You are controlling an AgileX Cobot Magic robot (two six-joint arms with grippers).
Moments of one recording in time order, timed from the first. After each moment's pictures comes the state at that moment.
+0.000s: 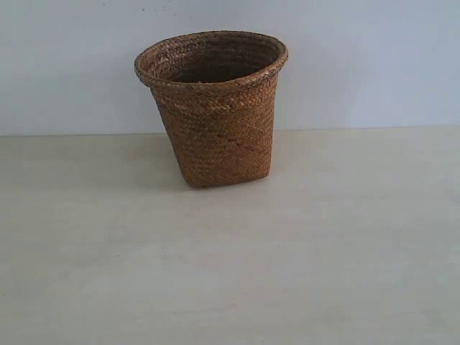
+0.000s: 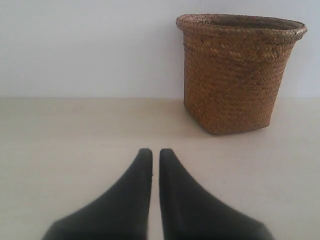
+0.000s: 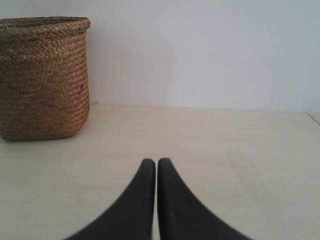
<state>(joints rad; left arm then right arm) -0.18 0.00 0.00 0.00 0.20 -0.08 0.10 0.01 0.00 0.05 0.15 -0.05</state>
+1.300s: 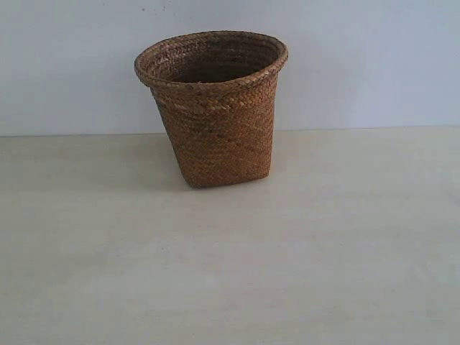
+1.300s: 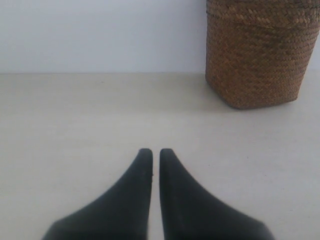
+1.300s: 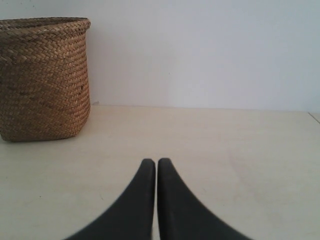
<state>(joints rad) -0.11 0.00 0.00 -0.04 0.29 0.01 0.10 0.01 0.00 0.05 0.15 -0.04</state>
